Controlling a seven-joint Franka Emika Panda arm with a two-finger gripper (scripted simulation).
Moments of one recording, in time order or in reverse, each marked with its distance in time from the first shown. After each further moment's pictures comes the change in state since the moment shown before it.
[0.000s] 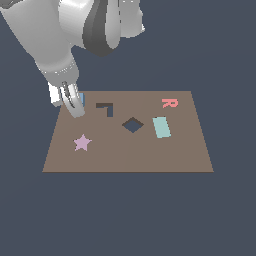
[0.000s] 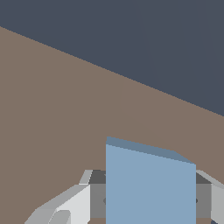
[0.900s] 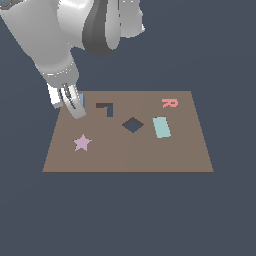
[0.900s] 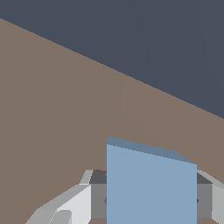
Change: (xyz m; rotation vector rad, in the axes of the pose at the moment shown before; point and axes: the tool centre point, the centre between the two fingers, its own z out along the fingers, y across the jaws) arm 0.002 -0.005 0.000 0.001 0.000 -0.041
